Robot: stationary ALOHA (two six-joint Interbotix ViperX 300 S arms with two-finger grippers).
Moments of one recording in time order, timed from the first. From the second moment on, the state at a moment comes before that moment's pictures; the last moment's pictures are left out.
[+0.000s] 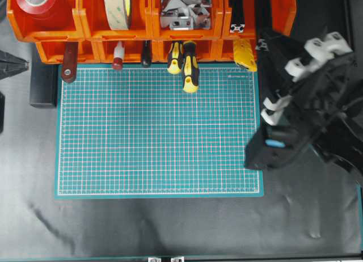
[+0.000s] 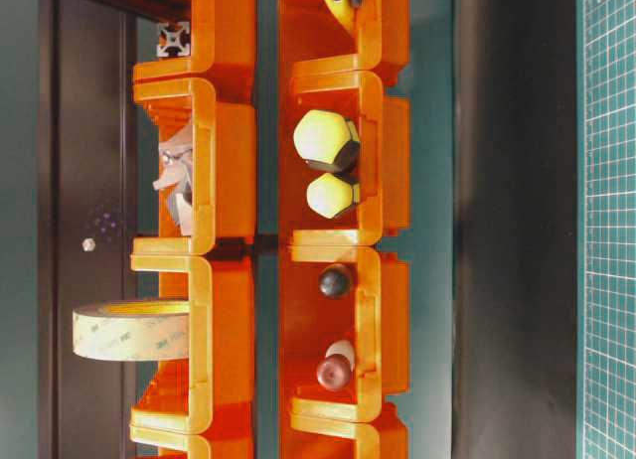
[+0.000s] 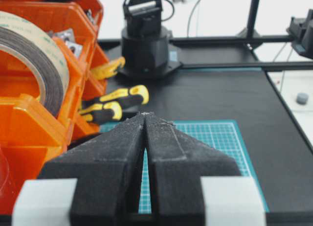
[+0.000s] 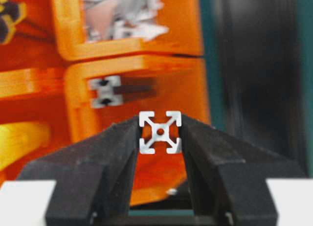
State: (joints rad) left arm 0.00 -1.08 1.04 0.04 0.06 0.00; right arm 0.61 -0.23 0.44 -1.31 1.63 0.50
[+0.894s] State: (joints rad) left arm 0.00 -1.15 1.03 0.04 0.09 0.00; right arm 0.89 0.15 0.04 -1.21 1.55 0.17
